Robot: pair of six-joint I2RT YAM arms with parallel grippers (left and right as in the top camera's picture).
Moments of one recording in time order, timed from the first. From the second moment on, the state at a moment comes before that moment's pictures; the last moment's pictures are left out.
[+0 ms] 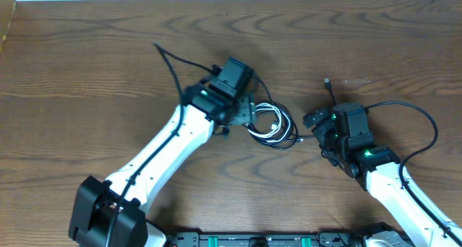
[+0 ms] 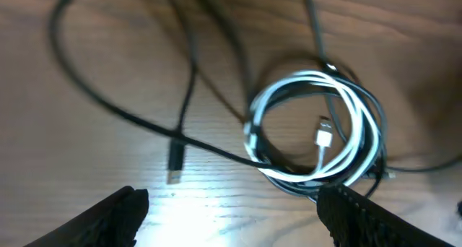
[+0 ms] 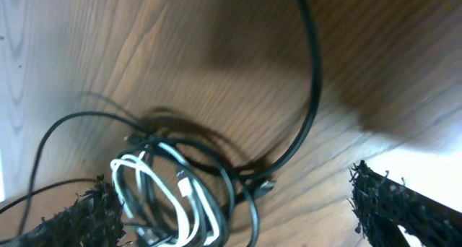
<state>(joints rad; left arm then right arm) -0.58 1.61 1.26 -0.82 -0.04 -0.60 0.28 1.23 0.57 -0.30 -0.05 1.21</state>
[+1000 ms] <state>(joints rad) -0.81 1.94 1.26 -0.49 -0.06 -0.56 0.04 1.23 0.57 -0.51 0.02 1.05</state>
